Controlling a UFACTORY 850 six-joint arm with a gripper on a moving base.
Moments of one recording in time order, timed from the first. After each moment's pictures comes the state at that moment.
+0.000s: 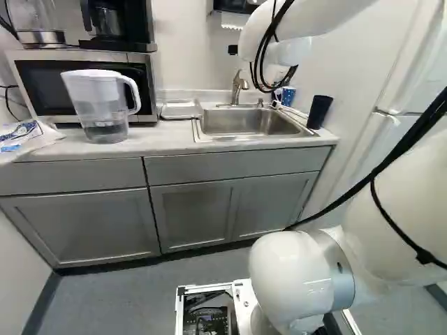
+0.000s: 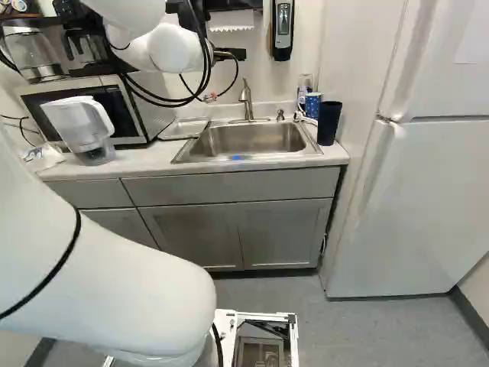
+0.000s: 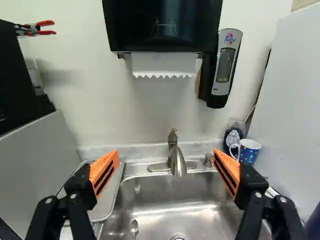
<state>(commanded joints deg) -1.1 13.9 -51.4 0.0 22.5 0.0</state>
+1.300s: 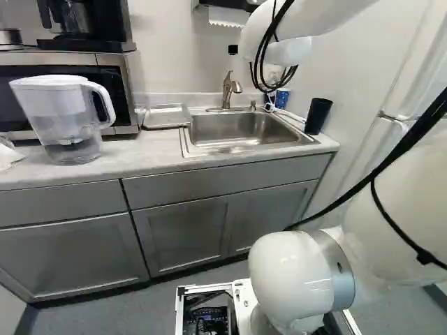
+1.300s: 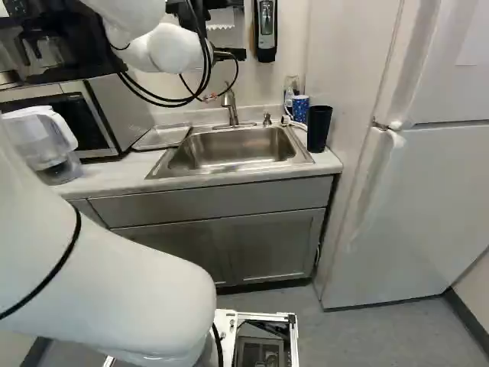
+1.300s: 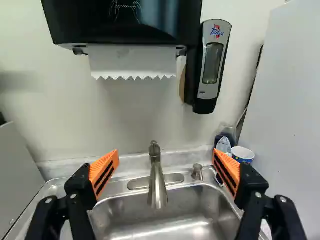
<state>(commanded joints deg) -1.1 13.9 -51.4 0.0 22.5 0.0</state>
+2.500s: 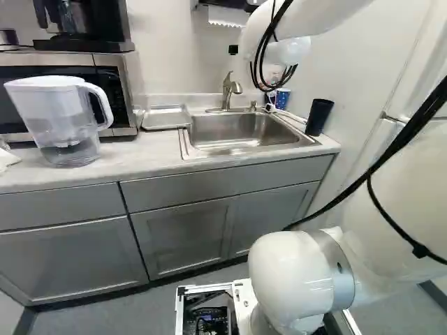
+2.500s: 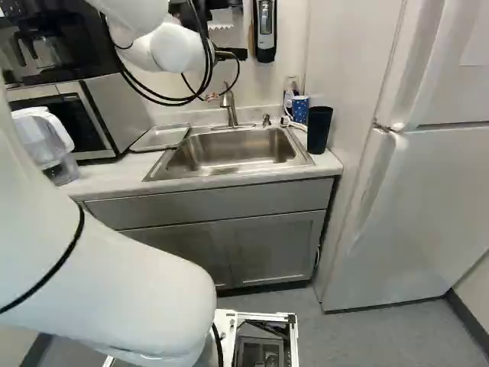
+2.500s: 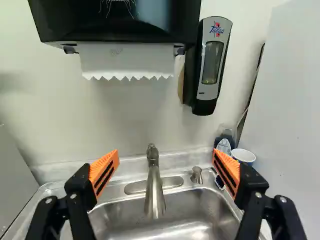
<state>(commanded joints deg) -1.6 12.2 -52.9 0.0 22.3 0.0</state>
